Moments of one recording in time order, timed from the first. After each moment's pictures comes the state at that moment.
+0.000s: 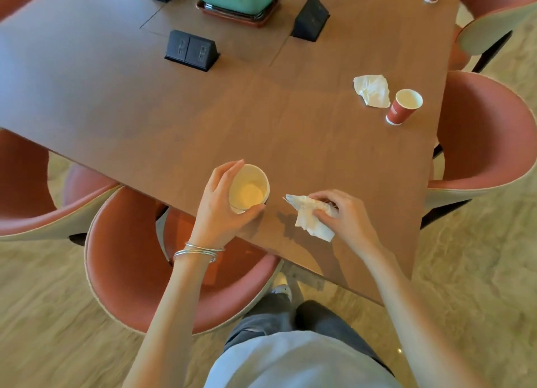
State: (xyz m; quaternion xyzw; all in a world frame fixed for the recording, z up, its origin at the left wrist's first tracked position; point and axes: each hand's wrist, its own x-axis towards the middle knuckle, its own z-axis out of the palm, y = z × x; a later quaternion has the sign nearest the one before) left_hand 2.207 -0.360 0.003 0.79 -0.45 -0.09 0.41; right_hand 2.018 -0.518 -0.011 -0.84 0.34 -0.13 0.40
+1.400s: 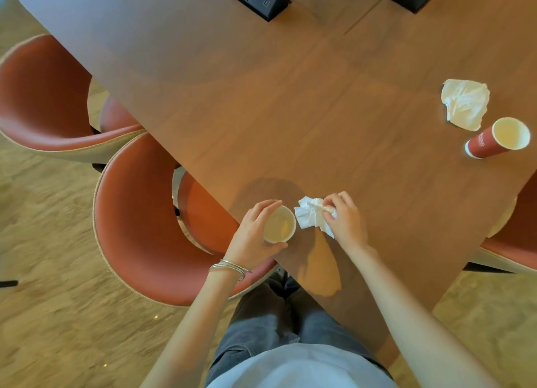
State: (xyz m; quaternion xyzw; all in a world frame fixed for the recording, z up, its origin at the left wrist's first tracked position) left_hand 2.165 -0.386 -0.088 0.85 -0.33 -0.23 0.34; right_hand 2.084 -0.590 -0.135 -0.91 0.29 0.00 0.30
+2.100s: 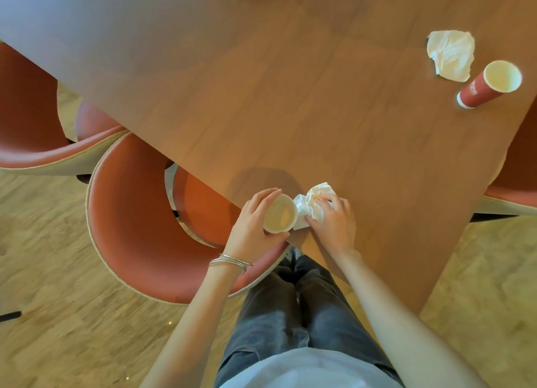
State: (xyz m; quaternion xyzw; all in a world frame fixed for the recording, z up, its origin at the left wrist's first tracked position) left_hand 2.168 -0.359 -0.093 0.83 -0.39 -0.23 0.34; right_hand 2.054 -0.512 -0.169 -0.90 0.37 0.00 0.22
